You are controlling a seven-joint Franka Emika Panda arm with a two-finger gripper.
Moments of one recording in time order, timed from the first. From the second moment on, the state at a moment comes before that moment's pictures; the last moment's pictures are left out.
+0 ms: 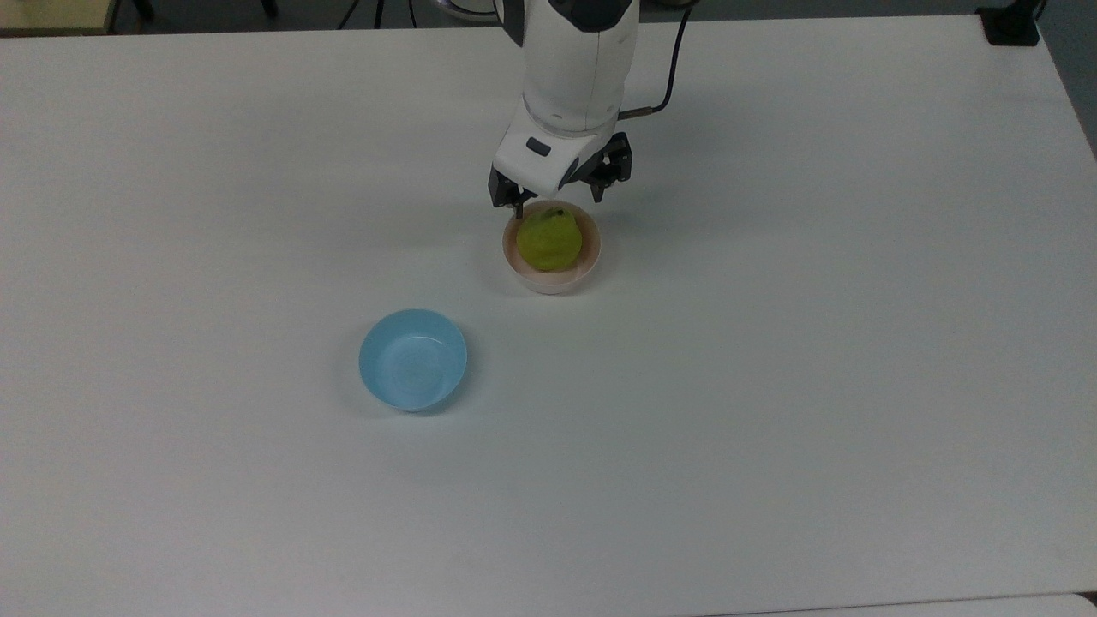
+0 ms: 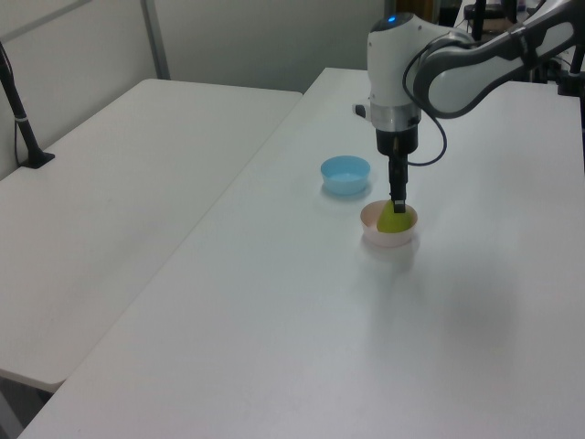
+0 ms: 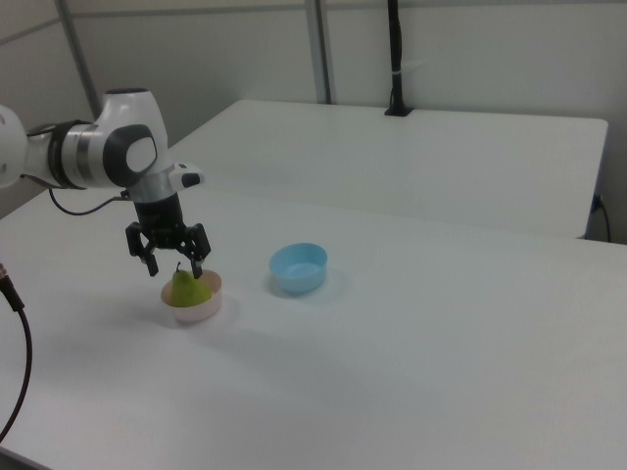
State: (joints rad) arm 0.21 0.25 0.02 -1.85 -0.04 2.01 -0.03
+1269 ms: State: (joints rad) arm 0.21 0.31 0.01 -1.84 -0.08 2.08 -0.03
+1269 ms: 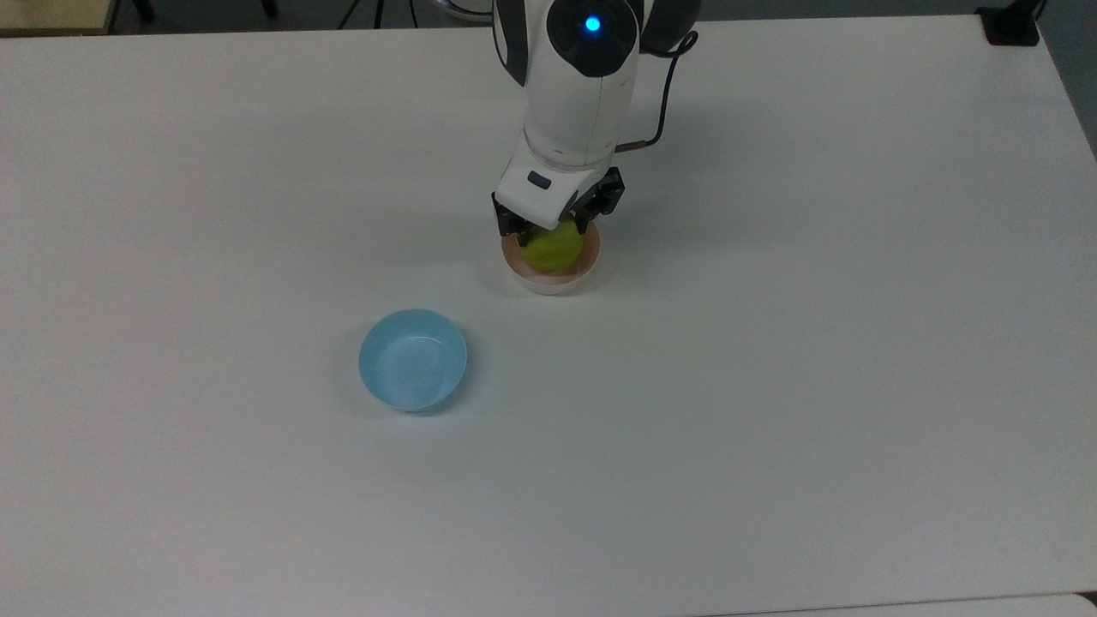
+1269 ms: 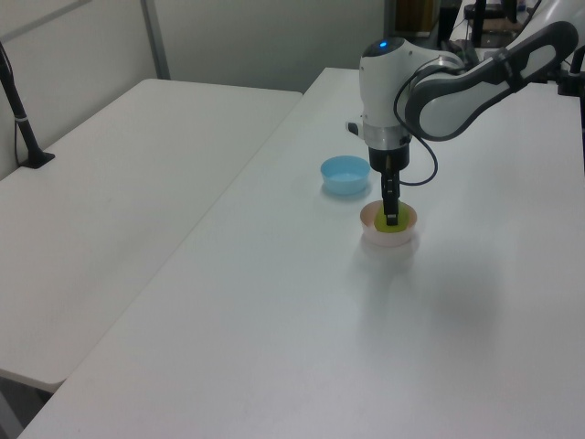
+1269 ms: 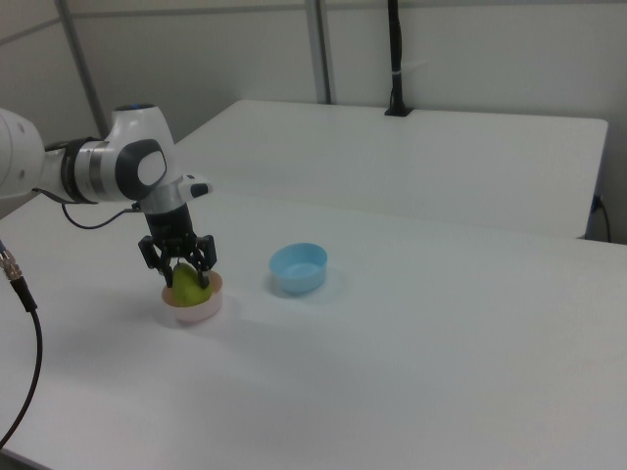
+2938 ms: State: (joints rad) arm -0.09 0.23 -0.04 -1.74 -0.08 1.97 -0.12
